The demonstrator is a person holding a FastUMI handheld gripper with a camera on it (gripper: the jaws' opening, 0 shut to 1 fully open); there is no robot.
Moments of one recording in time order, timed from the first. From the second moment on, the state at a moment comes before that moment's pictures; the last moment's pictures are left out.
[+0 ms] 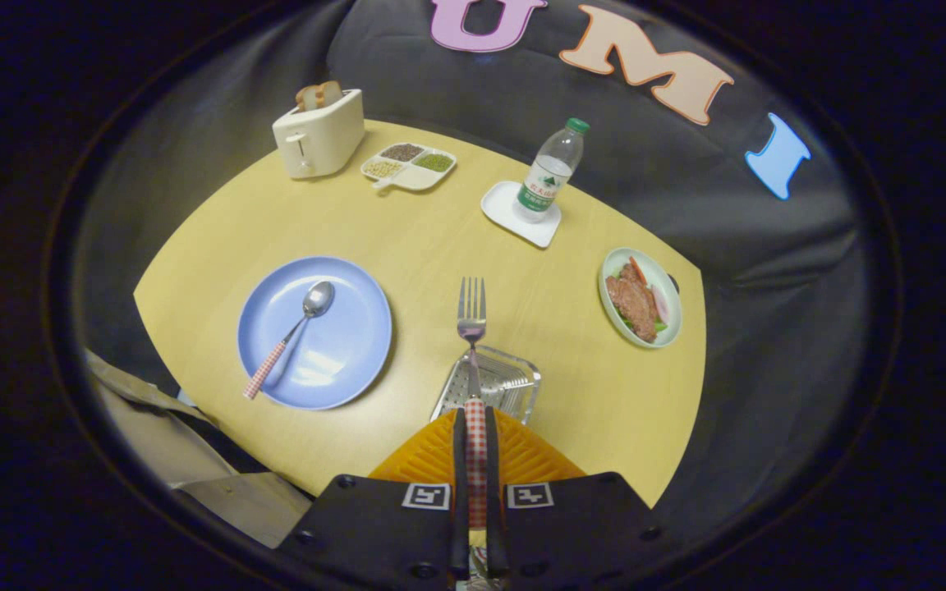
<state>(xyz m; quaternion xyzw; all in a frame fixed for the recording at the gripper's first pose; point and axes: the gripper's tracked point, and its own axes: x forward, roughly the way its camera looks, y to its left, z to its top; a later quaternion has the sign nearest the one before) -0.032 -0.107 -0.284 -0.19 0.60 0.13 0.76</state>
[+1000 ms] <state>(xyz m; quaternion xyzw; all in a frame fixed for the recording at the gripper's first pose) -0.071 -0.143 -0.315 -0.26 0.73 0.21 0.60</state>
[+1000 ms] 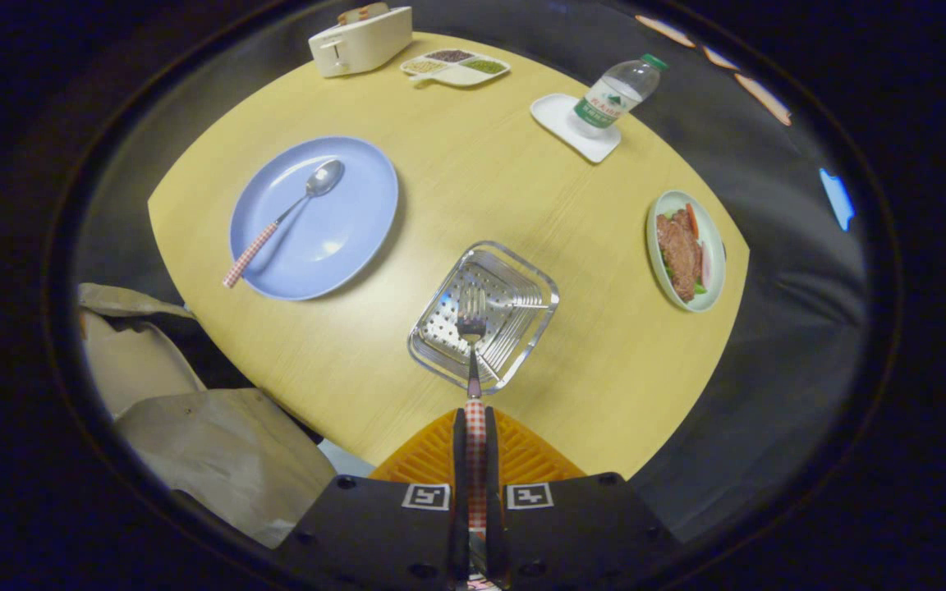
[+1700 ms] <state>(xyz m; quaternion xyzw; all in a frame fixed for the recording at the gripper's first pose) -0.057 -0.138 -0.338 -0.29 0.75 0.22 0.56</state>
